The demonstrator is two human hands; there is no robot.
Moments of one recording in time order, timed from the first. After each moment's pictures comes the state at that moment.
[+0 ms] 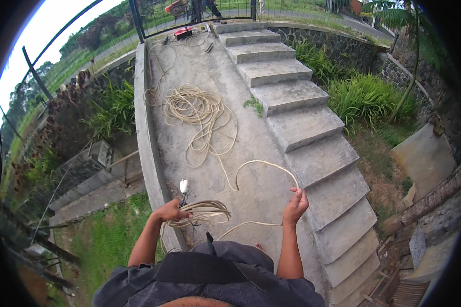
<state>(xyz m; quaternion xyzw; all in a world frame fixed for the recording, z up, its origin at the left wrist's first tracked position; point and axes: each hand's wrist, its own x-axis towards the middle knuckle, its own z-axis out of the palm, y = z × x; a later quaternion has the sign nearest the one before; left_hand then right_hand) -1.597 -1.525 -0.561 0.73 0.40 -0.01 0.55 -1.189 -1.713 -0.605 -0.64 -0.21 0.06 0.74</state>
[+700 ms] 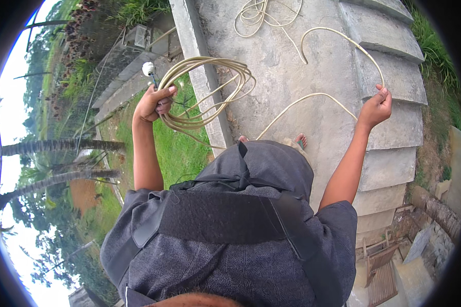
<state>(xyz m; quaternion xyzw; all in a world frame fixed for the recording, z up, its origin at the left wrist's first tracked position) -1.689 -1.539 -0.509 0.44 0.53 0.22 0.69 -1.119 -1.667 -0.639 -0.76 -0.31 -0.13 0.56</state>
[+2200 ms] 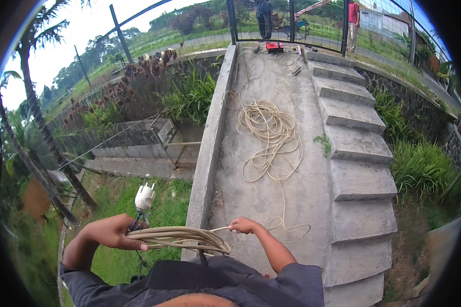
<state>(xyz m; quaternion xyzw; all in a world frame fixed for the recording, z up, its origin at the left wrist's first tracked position) -1.689 -1.725 -0.256 0.73 0.51 0.00 0.46 -1.379 -1.527 -0.720 -0.43 -0.66 0.61 -0.04</state>
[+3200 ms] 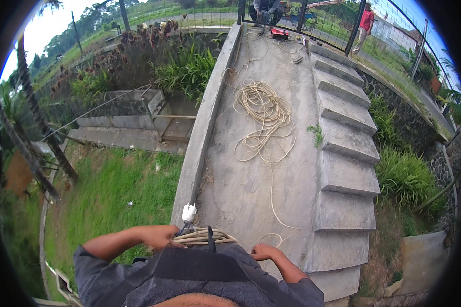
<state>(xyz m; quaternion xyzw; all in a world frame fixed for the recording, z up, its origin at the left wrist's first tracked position) -1.725 -1.733 -0.458 0.67 0.41 -0.04 0.62 -1.295 -1.722 -0.725 -0.42 -0.77 0.40 -0.25</state>
